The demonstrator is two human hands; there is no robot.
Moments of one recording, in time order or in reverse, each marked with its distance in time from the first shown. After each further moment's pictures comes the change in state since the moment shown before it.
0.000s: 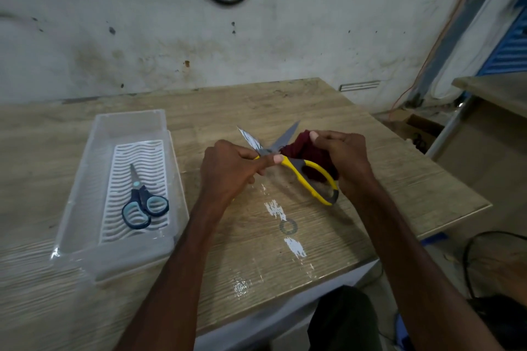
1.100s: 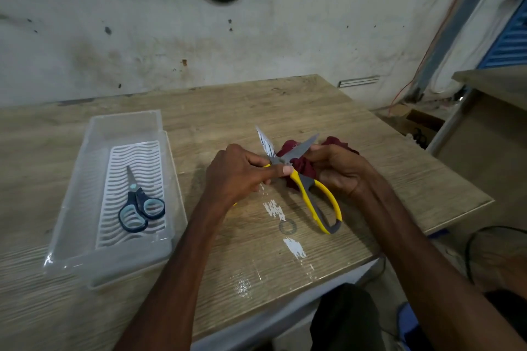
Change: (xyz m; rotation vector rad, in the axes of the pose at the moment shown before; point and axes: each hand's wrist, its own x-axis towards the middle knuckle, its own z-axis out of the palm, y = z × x) left_hand -0.003 0.007 0.004 0.032 -0.218 -0.046; right_hand -0.001 -0.003 -0.004 0.528 -0.472 0.623
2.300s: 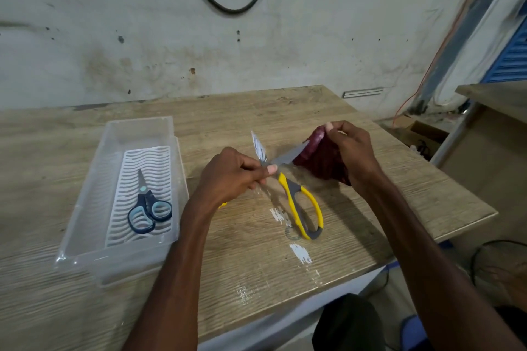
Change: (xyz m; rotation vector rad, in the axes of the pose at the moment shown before) left_hand 0.003 -0.012 -0.028 -0.016 -0.092 0.018; right_hand 0.002 -0.017 0.001 -0.510 0.334 -0.621
